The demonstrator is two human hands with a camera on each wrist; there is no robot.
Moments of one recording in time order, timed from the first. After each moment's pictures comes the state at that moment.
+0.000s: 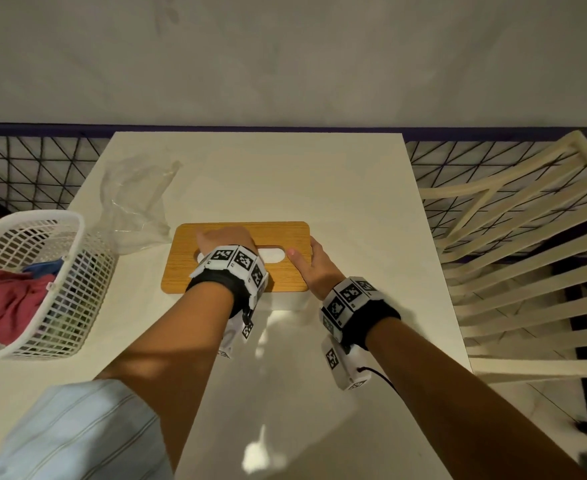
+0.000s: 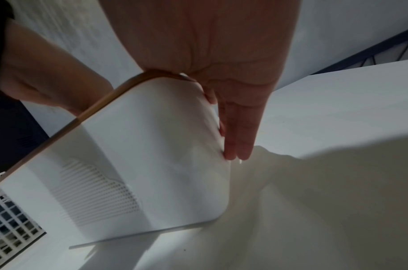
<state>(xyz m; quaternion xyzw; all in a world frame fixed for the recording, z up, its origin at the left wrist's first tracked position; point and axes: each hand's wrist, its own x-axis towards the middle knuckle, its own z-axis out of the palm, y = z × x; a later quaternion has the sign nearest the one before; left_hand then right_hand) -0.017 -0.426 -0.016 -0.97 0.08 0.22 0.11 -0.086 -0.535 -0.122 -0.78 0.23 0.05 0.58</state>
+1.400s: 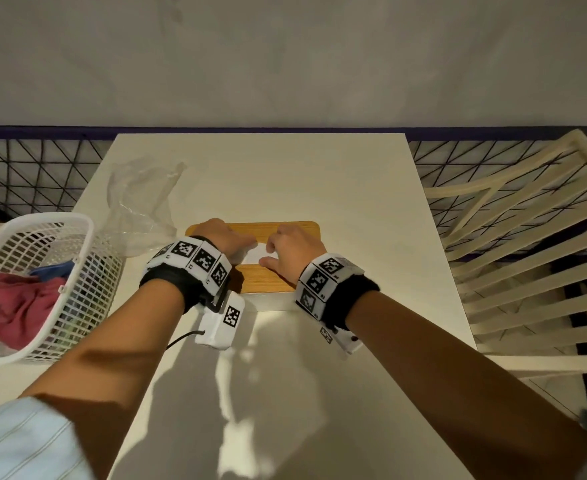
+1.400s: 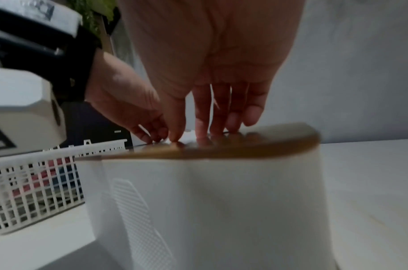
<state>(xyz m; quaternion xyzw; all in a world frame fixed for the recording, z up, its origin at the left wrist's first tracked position) 0.006 -0.381 -0.009 -0.95 0.02 0.26 -0.20 -0.068 -0.500 -0.022 -0.98 0.02 0.13 0.17</state>
